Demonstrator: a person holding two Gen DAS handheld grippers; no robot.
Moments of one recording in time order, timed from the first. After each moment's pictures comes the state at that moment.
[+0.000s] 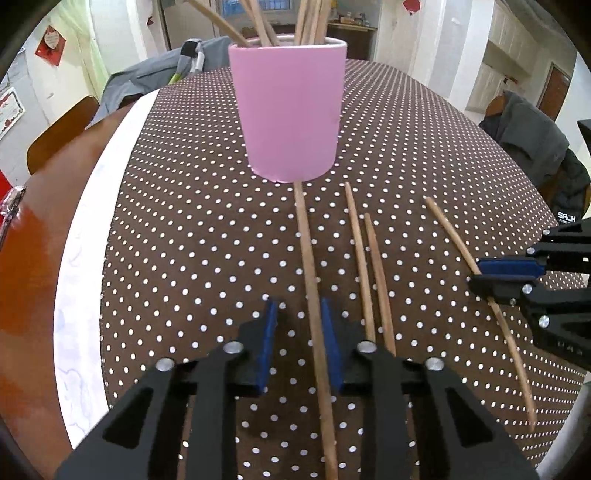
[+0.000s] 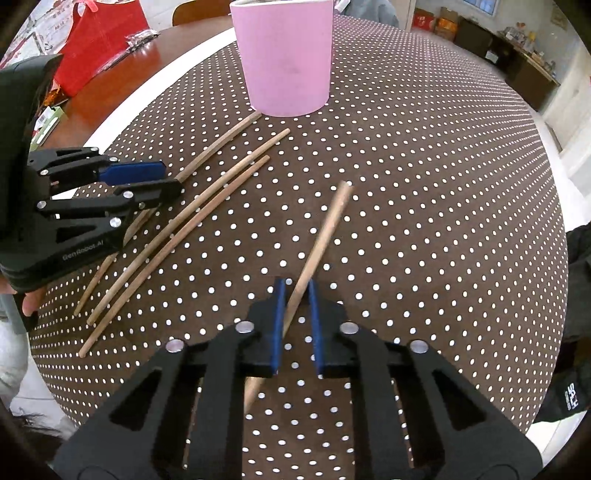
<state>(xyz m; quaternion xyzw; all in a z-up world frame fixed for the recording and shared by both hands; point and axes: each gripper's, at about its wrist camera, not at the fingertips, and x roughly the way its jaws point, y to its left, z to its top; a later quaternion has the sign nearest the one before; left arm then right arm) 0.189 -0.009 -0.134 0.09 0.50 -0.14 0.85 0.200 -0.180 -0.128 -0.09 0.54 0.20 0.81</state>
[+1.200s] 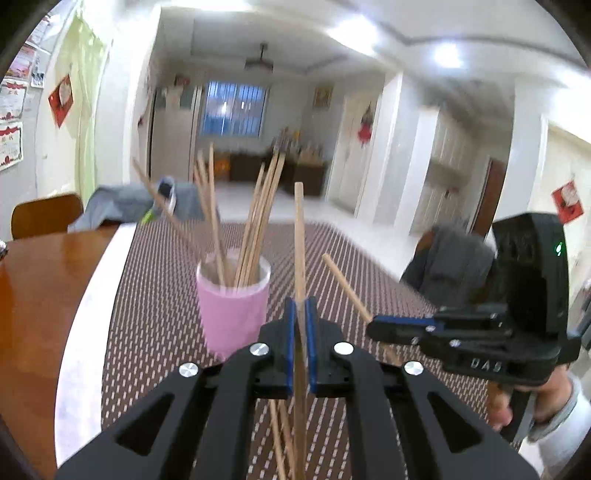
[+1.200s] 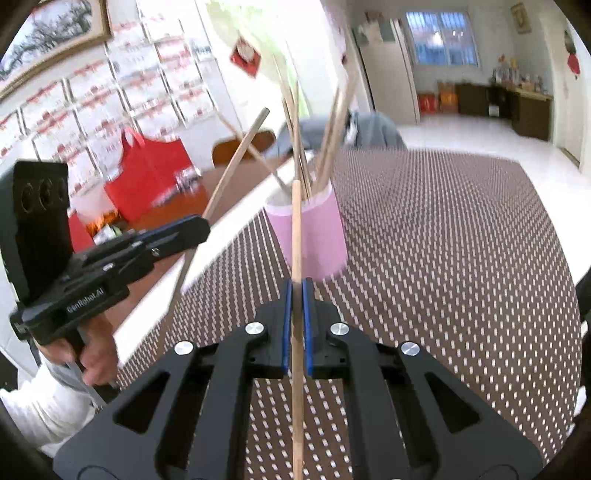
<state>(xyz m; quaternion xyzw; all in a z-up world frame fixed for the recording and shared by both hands) 0.157 -0.017 -0.018 -0.03 0.23 -0.24 0.94 0.203 -0.251 -0.030 0.07 0.32 0.28 0.90</state>
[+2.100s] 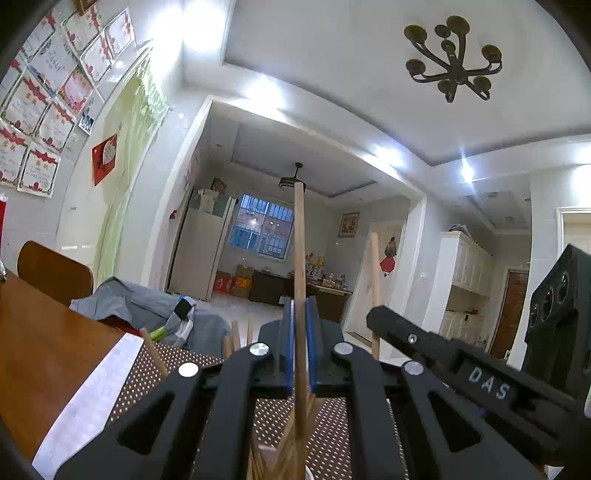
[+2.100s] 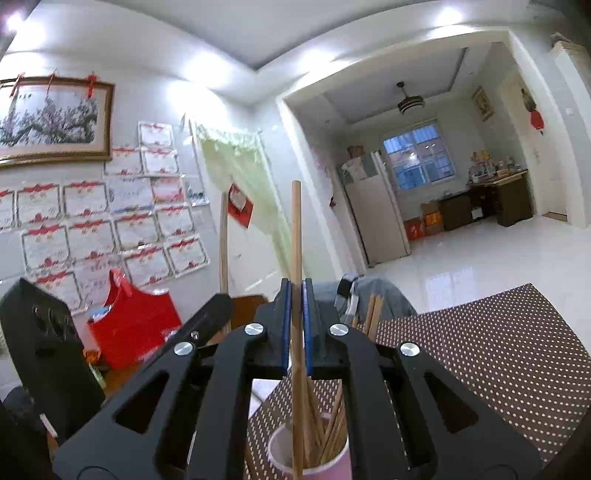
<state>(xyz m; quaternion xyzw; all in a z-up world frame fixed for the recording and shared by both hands) 0.250 -0.004 0.028 -0.13 -0.01 -0.17 0.98 0.294 -0.199 0.032 0.17 0.04 0.22 0.96</state>
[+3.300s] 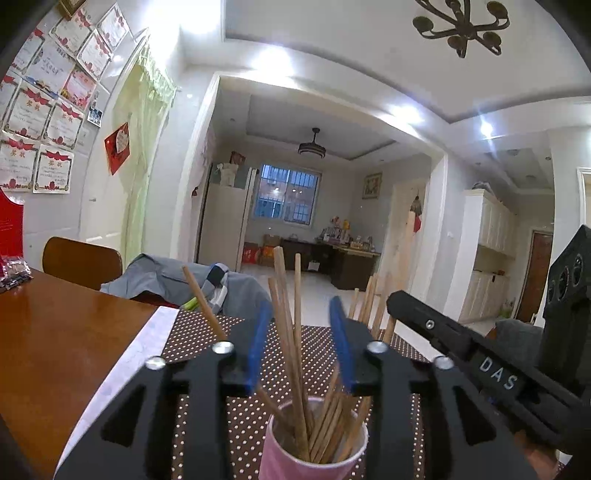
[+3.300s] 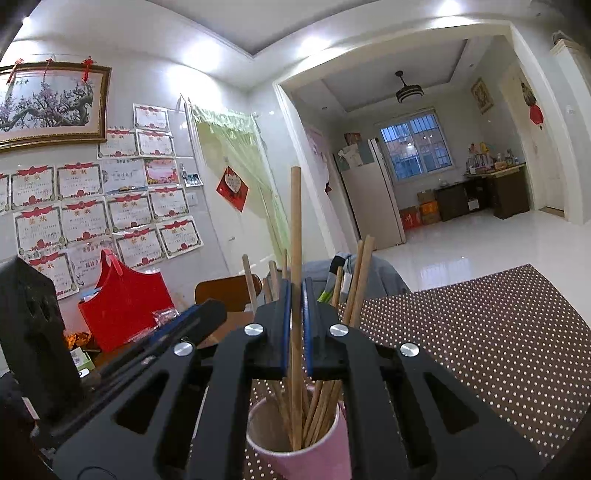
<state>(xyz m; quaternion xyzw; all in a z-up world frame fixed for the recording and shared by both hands) 0.256 0.012 0.001 -0.08 0.07 -0.13 0.99 0.293 -0.193 -0.014 0.15 0.07 0.22 0.96</state>
